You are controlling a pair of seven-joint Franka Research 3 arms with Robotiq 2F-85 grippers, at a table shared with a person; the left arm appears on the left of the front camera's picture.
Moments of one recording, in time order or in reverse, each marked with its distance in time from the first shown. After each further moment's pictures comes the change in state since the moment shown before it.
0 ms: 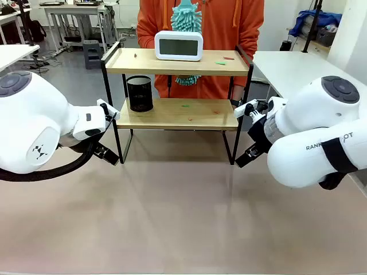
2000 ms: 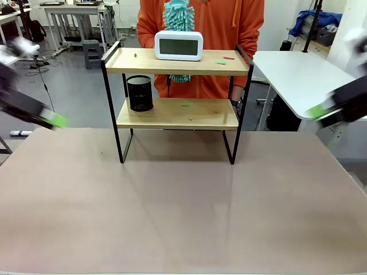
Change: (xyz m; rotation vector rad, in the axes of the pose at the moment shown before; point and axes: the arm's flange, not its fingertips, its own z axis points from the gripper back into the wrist) left arm -0.066 0.096 0.212 -0.669 -0.239 0.214; right arm -0.070 -0.108 0.251 0.668 -0.130 -0.493
